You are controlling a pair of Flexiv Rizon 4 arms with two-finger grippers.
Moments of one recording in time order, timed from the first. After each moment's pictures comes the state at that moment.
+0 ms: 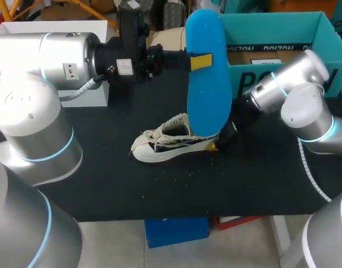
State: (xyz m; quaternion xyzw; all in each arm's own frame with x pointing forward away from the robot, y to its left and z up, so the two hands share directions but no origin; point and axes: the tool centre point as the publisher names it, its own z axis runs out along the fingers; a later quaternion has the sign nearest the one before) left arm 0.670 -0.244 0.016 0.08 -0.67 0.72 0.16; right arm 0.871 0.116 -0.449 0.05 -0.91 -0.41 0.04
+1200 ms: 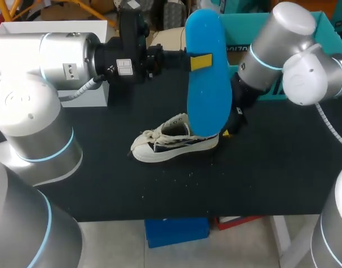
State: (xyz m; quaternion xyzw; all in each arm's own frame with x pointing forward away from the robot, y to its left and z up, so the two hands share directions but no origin) left arm 0.670 -0.244 0.016 0.08 -0.67 0.72 0.16; right arm 0.882 0.065 -0.381 0.09 -0.99 -0.14 -0.04
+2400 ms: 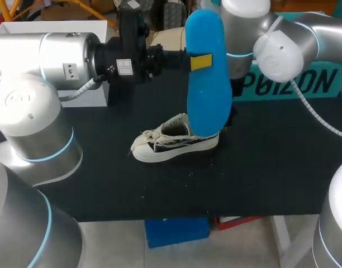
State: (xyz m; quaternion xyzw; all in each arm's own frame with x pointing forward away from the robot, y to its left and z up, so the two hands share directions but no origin) left arm 0.670 -0.244 0.016 0.08 -0.67 0.72 0.16; right arm 0.888 0.082 -0.358 0.13 -0.99 -0.02 -0.04
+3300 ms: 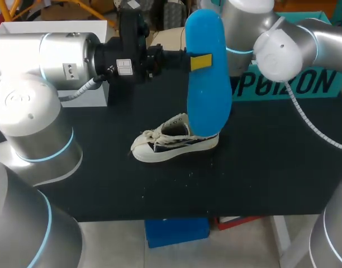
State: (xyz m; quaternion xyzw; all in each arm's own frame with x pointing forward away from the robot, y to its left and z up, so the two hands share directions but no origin) left arm 0.670 -0.244 0.016 0.08 -0.67 0.72 0.16; right arm 0.885 0.103 -0.358 0.18 -0.98 -0.08 -0.02
